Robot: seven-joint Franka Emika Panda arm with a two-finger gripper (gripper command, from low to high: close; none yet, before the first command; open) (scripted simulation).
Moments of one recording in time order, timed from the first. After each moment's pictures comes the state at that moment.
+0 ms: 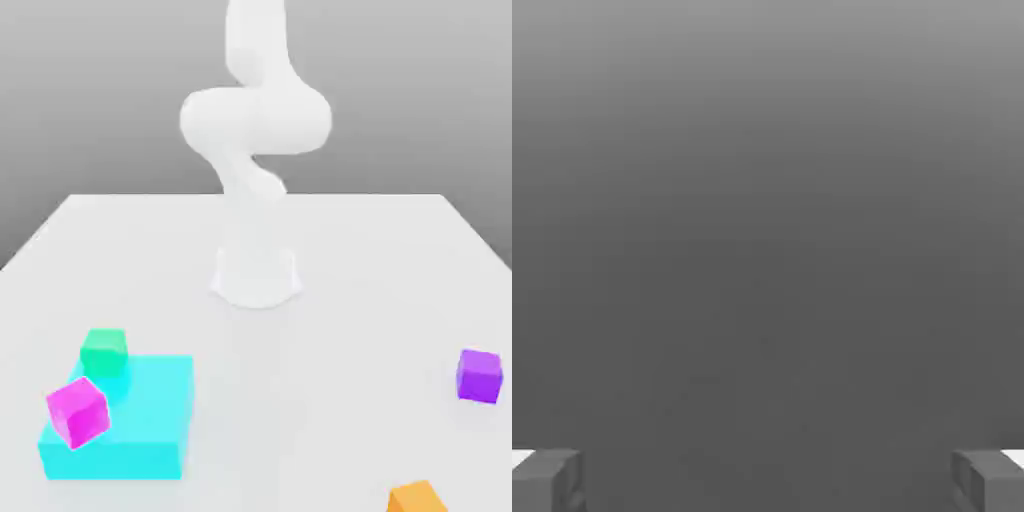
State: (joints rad) arm 0.02 -0.71 0.05 -2.33 -0.03 2.34 0.78
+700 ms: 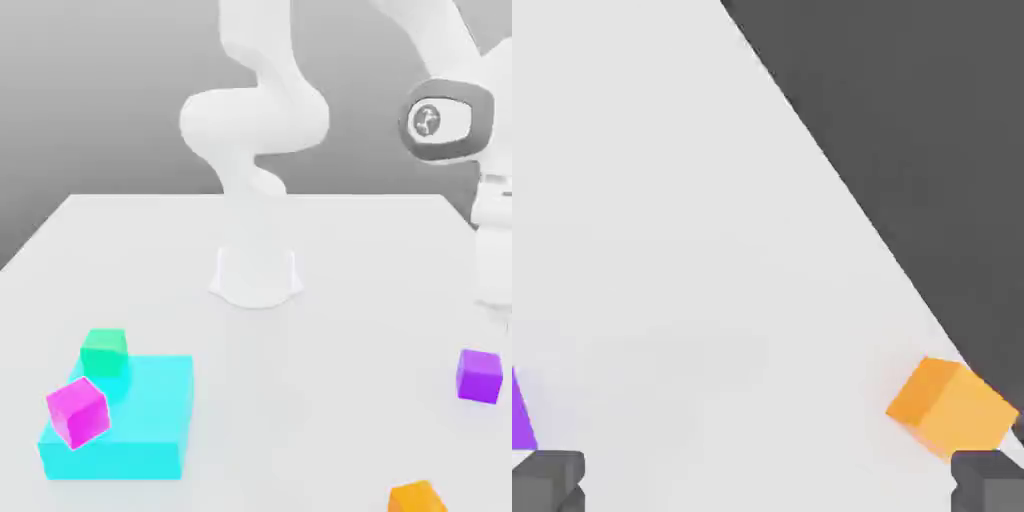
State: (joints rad) arm 0.32 0.05 0.40 -2.55 -0.23 2.69 0.58
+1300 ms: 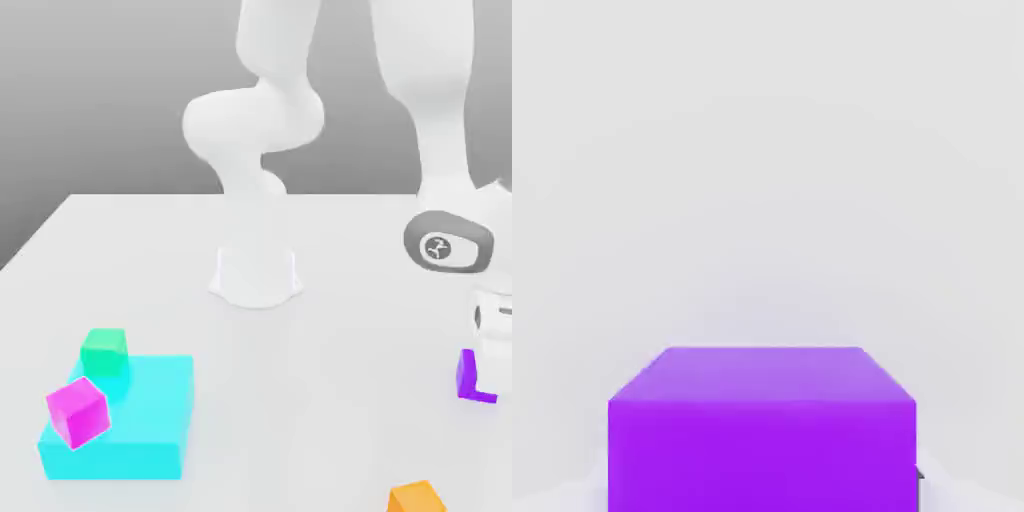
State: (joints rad) arm 0.51 0.38 0.26 -2.55 -0.42 2.90 0.66
